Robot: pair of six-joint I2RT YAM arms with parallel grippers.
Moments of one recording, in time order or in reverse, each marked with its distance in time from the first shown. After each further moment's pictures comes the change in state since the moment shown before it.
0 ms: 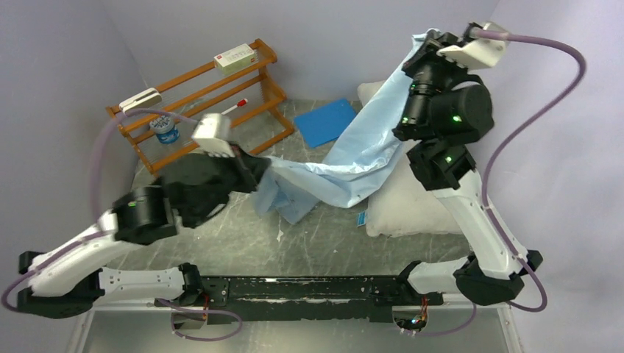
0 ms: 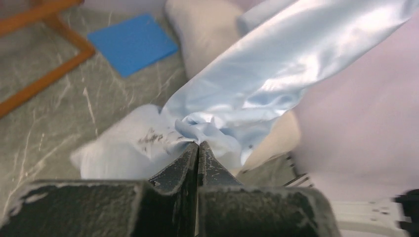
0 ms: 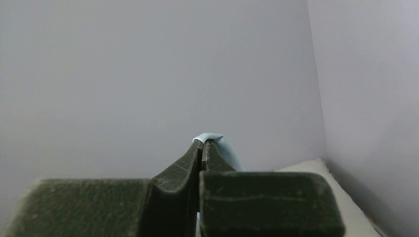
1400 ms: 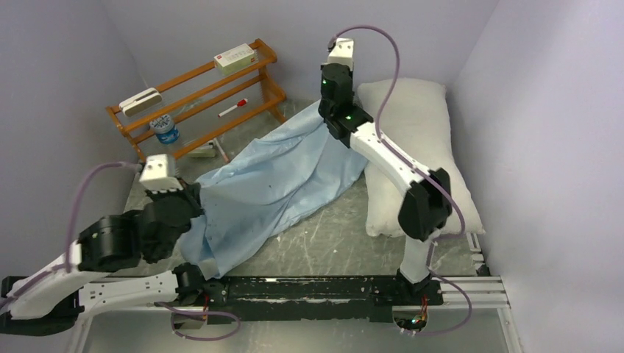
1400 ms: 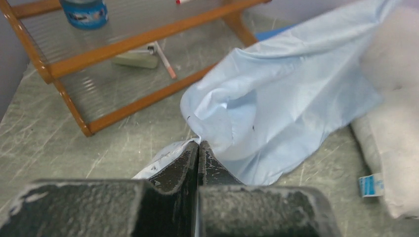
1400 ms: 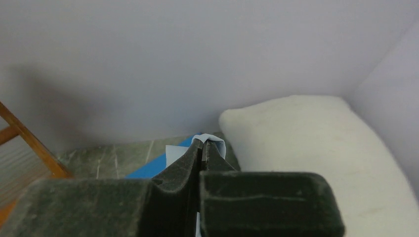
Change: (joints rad) left arm -0.014 -0.396 -0.215 -0.431 -0.471 -0.082; right arm -0.108 0.509 -0.076 -0.057 -0.102 0.089
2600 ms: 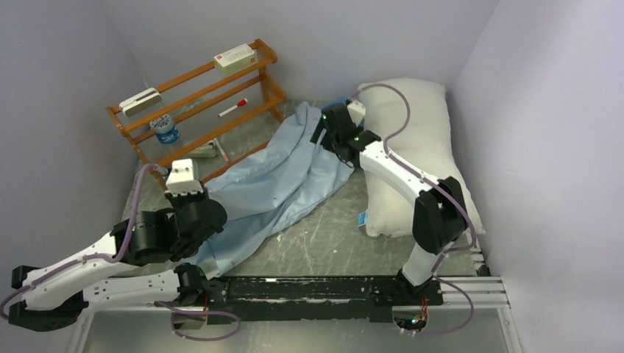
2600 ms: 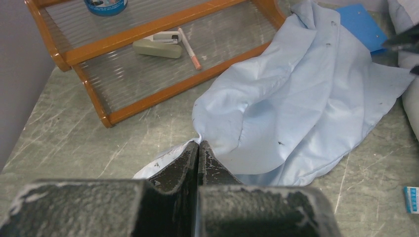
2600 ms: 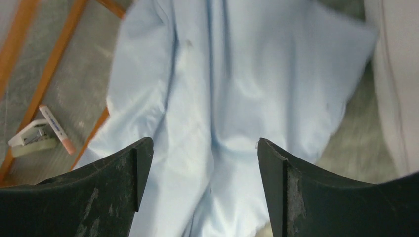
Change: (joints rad) left arm -0.001 0.127 -0.116 -0.056 -0.067 -0.137; right arm -0.034 -0.061 -0.268 -0.512 -0.478 0.841
